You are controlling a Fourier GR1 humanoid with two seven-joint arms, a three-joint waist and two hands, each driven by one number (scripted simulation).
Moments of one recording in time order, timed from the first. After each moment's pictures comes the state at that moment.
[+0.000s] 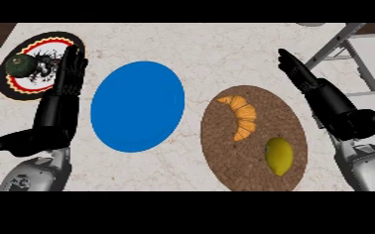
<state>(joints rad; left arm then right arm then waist) -0.18 0.32 -0.17 -1.68 0.11 0.33 -0.06 -0.26 -0.47 0.20 -1.66 -0.17 0.08 0.12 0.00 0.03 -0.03</state>
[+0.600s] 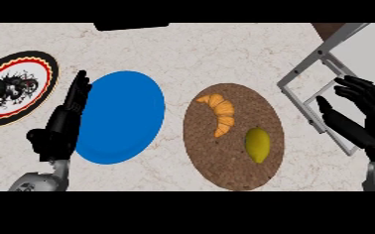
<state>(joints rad) -0.08 0.34 -0.18 -1.57 0.11 0.29 -0.01 -0.03 -0.38 -0.05 -1.72 -0.06 -0.39 0.19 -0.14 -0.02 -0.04</state>
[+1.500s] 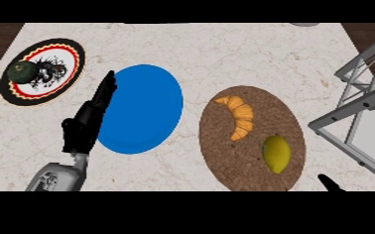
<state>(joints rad) -0.15 0.30 -0.25 -1.49 0.09 0.21 0.03 0.53 -0.17 0.00 -2.07 0.25 -0.72 0.20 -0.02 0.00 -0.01</state>
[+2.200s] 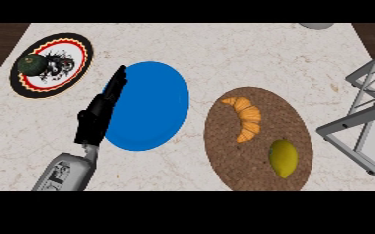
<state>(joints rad) -0.22 0.26 -0.26 -1.42 0.06 0.19 0.02 0.54 -0.43 0.12 -2.33 0.54 -0.30 0.96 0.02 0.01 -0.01</state>
